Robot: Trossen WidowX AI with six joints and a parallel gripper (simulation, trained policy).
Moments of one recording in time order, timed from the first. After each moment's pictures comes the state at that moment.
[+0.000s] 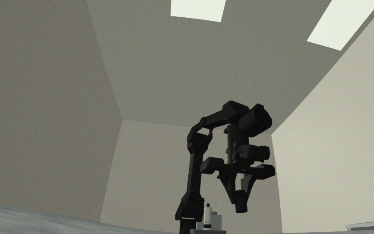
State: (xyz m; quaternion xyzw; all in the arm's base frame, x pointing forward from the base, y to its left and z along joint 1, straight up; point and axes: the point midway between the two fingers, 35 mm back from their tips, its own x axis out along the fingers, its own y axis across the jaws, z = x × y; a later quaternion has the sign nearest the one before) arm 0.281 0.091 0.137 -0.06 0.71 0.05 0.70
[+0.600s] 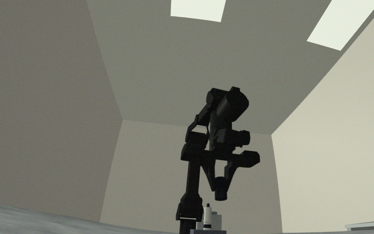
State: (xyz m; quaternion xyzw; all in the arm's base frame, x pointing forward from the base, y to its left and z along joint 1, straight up) arm 0.295 0.039 0.163 -0.03 0.71 0.02 0.70
